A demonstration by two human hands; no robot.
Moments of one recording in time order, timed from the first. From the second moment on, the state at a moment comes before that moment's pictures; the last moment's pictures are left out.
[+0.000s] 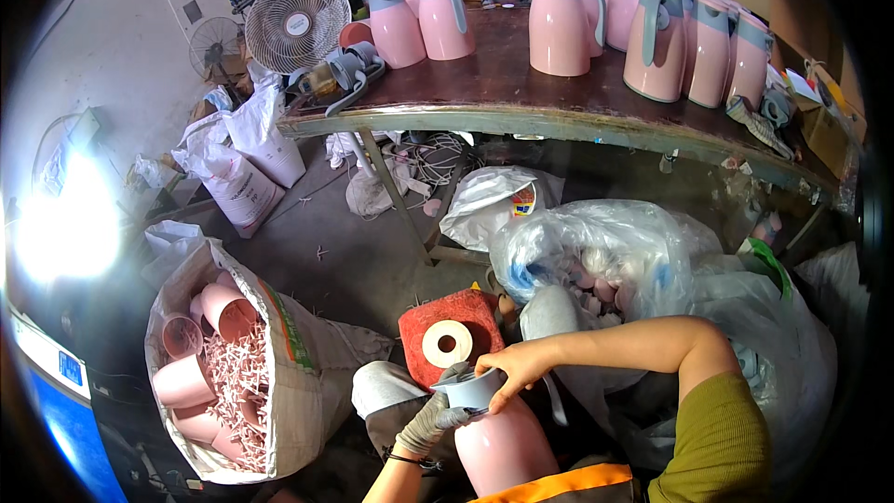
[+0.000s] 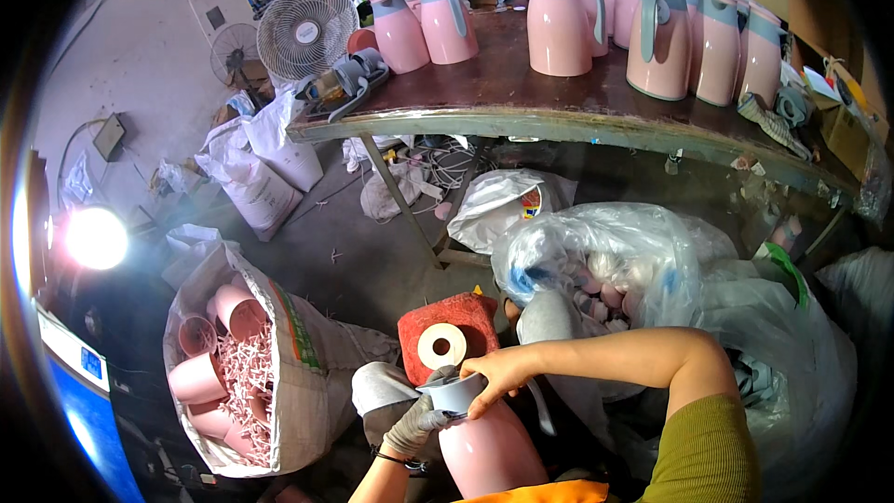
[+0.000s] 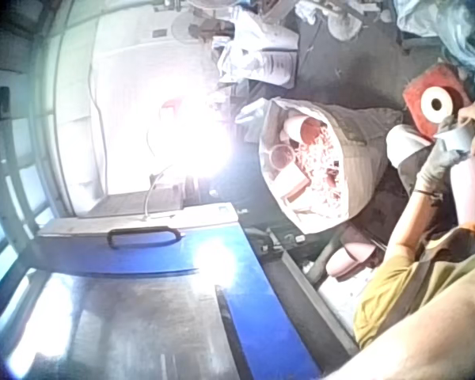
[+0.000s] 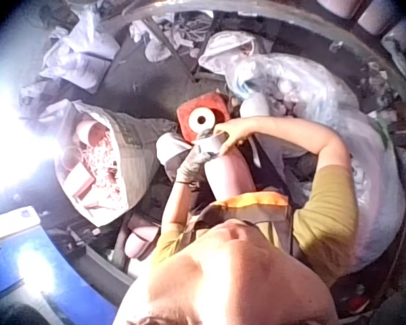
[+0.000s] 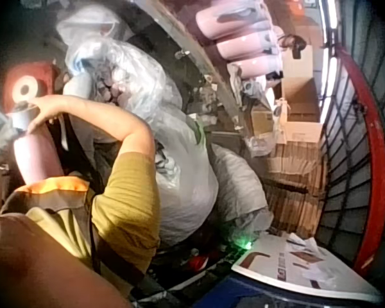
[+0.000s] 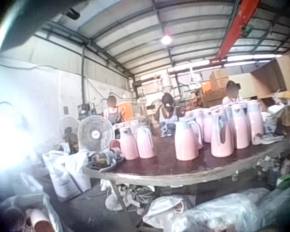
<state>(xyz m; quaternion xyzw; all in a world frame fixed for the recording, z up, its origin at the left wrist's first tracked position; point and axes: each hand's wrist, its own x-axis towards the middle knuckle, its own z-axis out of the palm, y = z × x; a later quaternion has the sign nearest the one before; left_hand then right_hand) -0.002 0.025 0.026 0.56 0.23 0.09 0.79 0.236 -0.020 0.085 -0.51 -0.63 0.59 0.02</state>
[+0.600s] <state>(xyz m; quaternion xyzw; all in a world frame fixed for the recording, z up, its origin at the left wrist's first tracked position) 0.004 0.026 0.042 0.58 0.22 0.10 0.78 0.232 -0.009 0.083 -0.47 -0.61 0.64 0.04</state>
